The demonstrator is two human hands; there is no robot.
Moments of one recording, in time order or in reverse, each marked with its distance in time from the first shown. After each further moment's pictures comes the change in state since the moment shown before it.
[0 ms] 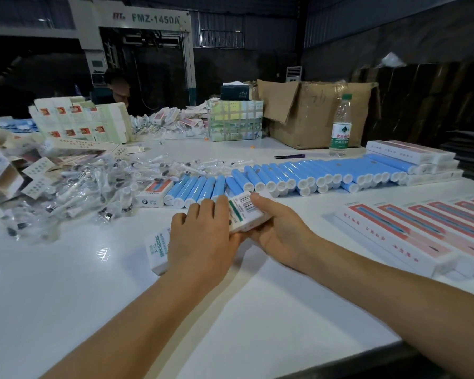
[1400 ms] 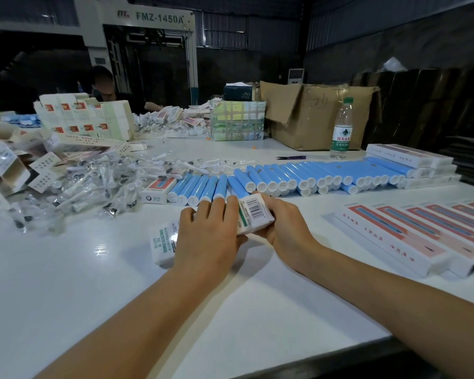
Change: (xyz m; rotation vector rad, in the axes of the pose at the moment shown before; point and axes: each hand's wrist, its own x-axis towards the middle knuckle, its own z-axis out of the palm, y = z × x) left_hand -0.006 0.003 -0.008 0.006 -0.029 0.082; right_hand -0.008 0.005 0.004 -0.405 0.085 -0.210
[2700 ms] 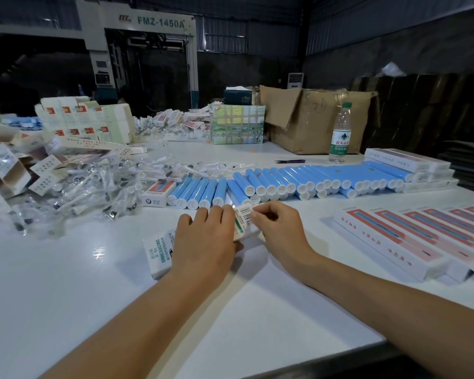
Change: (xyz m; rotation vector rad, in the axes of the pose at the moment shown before) left_hand 0.000 -0.005 0.005 0.115 -0.005 0.007; right_hand 0.000 0.010 -0.004 -0.446 0.149 -0.271
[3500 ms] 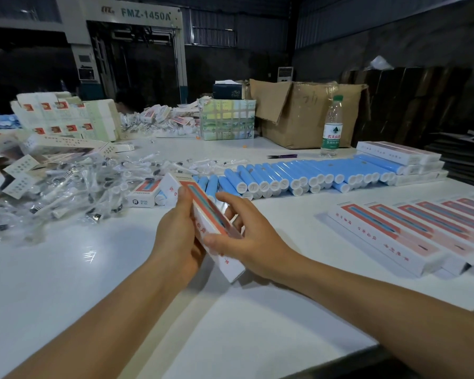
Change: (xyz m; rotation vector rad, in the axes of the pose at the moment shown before) left_hand 0.020 -0.009 -0.019 -2.083 -0.095 -0.990; right_hand -0.012 -0.009 0.010 -0.188 -0.379 -0.240
